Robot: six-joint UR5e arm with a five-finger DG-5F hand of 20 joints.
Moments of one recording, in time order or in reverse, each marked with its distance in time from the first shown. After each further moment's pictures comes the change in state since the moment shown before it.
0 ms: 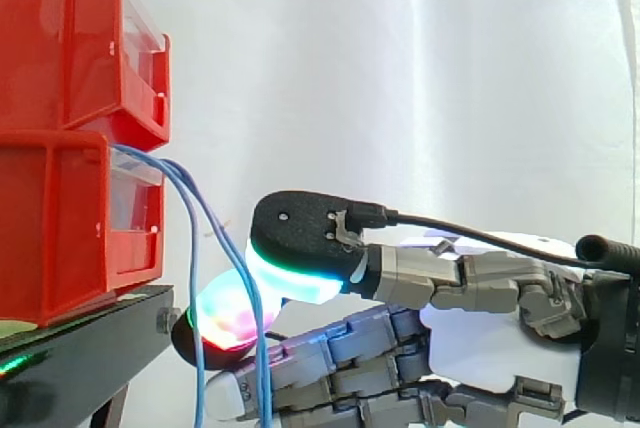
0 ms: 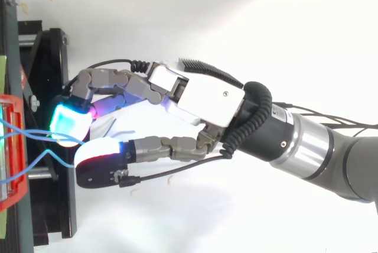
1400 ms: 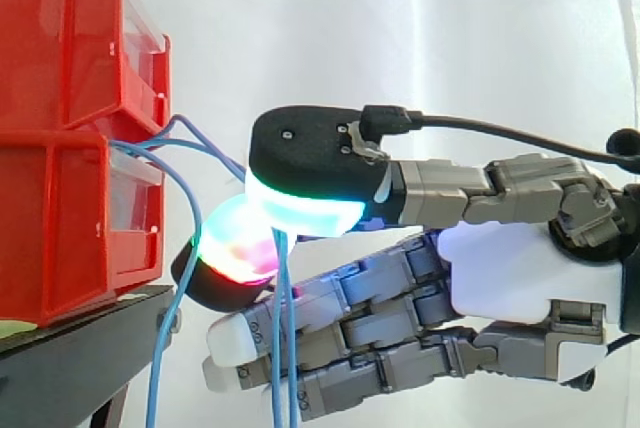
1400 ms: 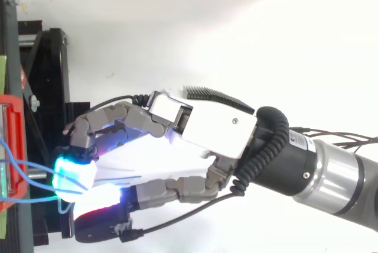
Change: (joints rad) arm 0.045 0.061 0.059 -0.237 0.020 0.136
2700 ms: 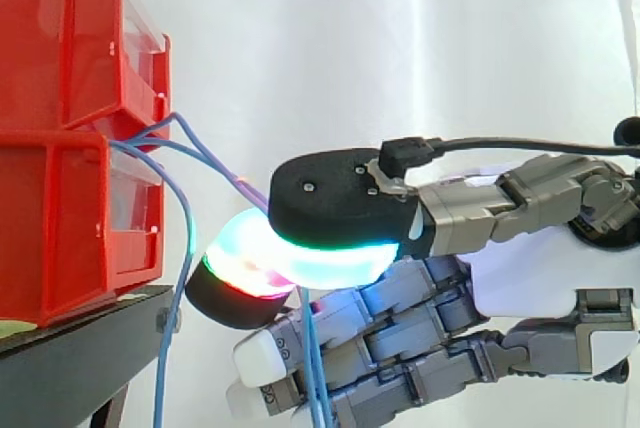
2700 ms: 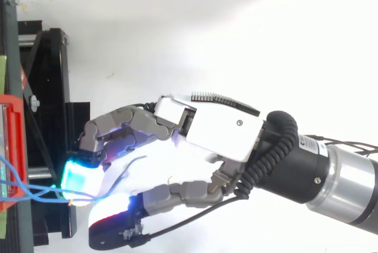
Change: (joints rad) arm 0.010 0.009 0.058 -0.208 0.011 0.118
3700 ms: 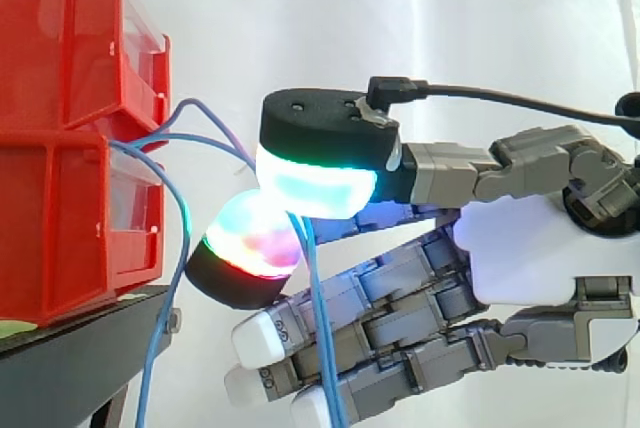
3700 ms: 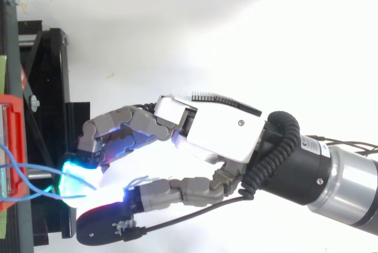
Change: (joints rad) arm 0.000 0.004 0.003 0.000 0.001 0.006
